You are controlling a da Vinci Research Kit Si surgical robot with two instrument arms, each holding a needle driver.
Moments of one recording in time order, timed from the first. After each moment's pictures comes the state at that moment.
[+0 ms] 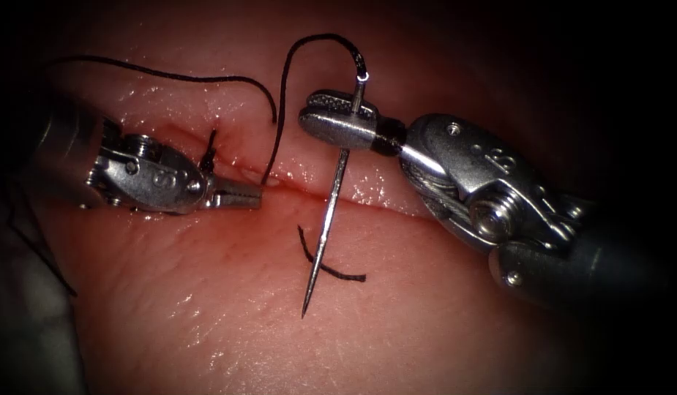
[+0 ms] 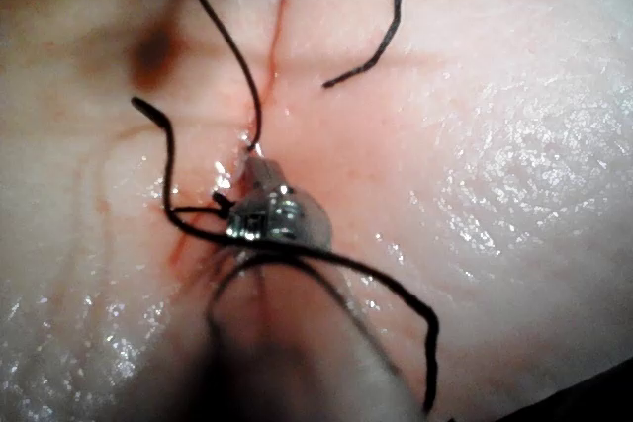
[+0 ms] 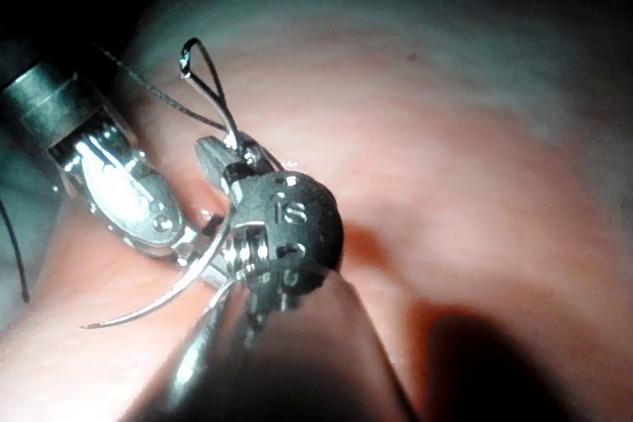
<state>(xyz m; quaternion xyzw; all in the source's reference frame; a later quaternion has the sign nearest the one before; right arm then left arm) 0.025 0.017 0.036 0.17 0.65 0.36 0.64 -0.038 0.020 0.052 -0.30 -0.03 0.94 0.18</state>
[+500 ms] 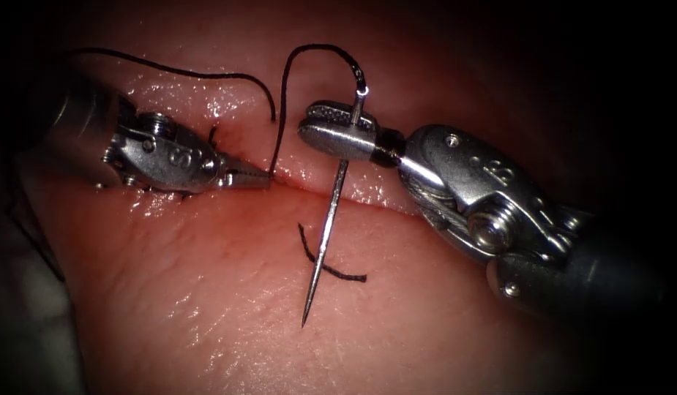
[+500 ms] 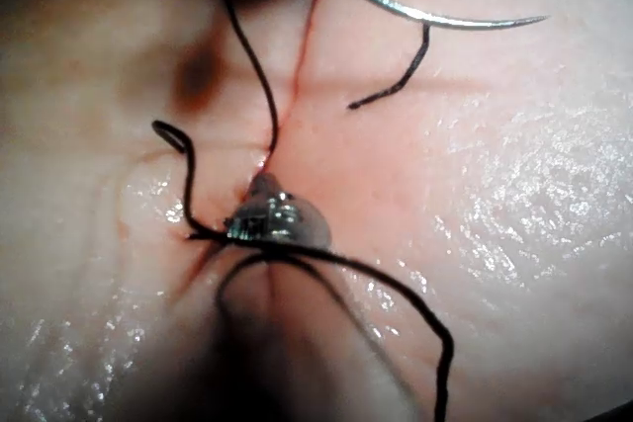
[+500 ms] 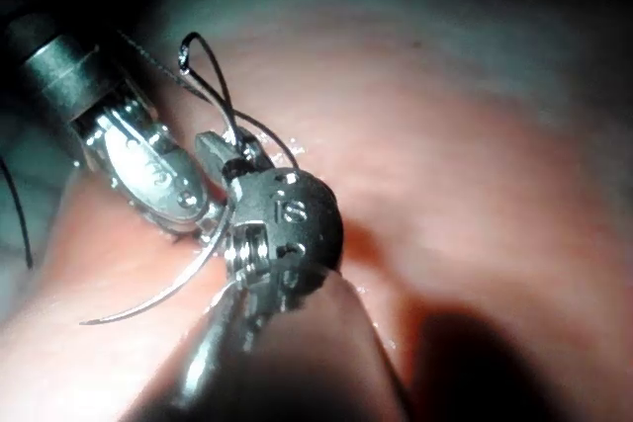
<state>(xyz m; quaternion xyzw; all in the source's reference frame) 0.025 0.016 0.037 0.17 0.66 0.36 0.64 -0.039 0.021 0.053 -0.26 -0.03 0.95 0.18</state>
